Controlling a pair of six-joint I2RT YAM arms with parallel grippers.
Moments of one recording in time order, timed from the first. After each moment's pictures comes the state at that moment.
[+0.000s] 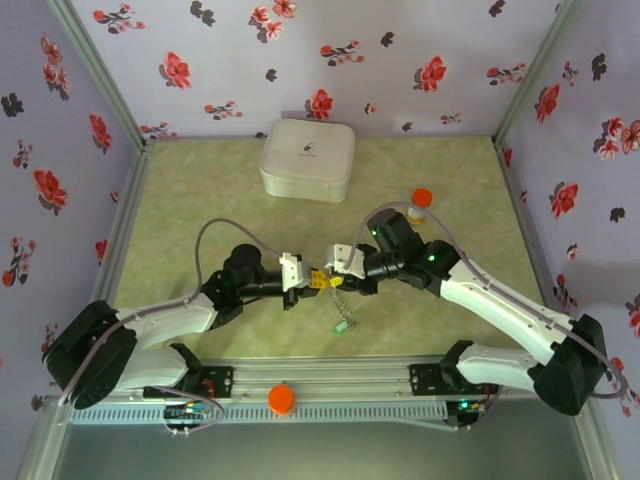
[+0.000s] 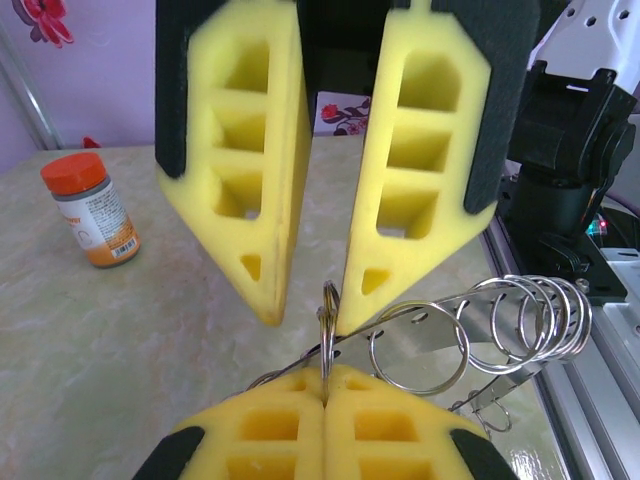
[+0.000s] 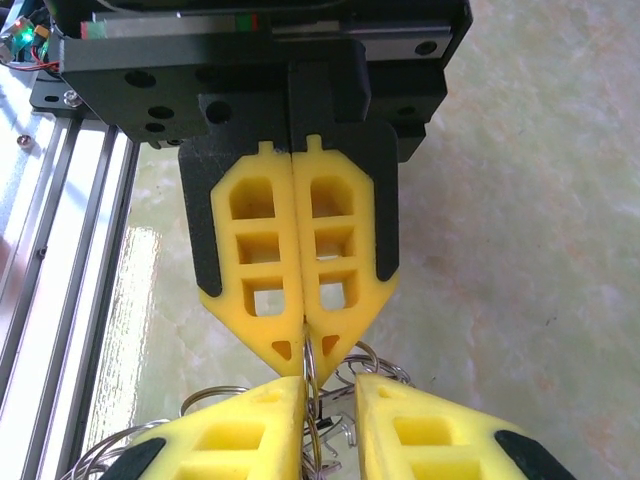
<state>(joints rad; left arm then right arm) -0.82 1.23 0.43 0.58 0.66 0.25 0.79 1.15 0.94 -0.59 -0.50 -0.68</state>
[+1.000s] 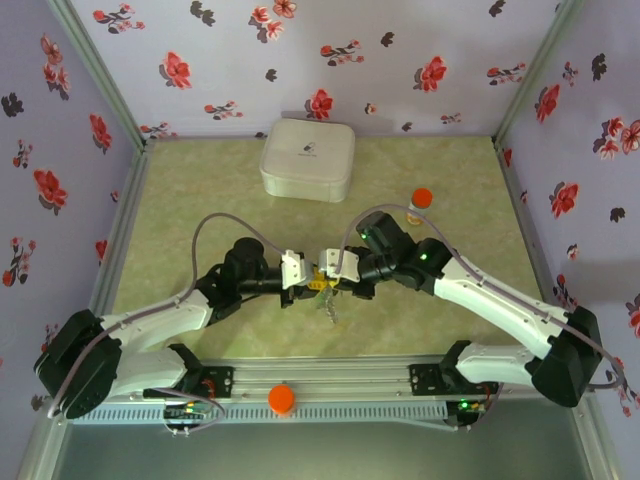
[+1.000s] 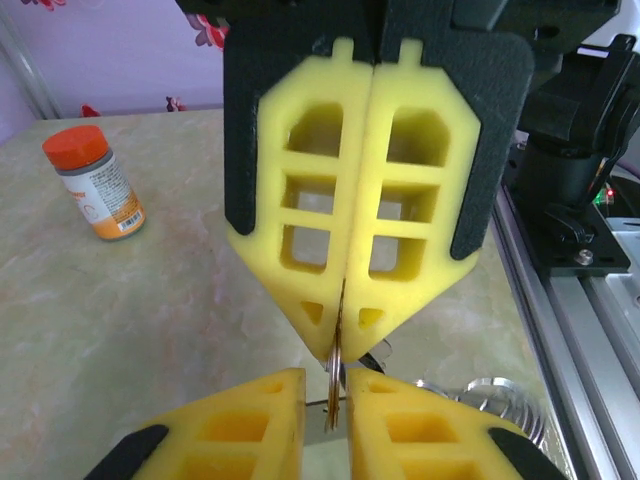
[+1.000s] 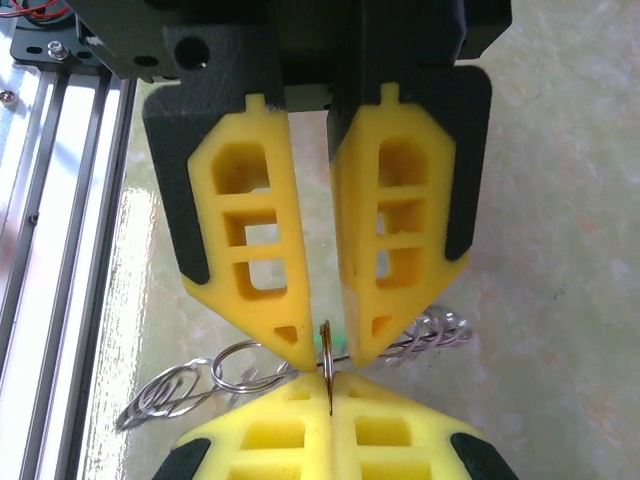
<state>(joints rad) -0.82 1.17 0.51 0.31 0.62 0.33 0.85 1.19 0.99 -0.66 -0.40 -0.68</state>
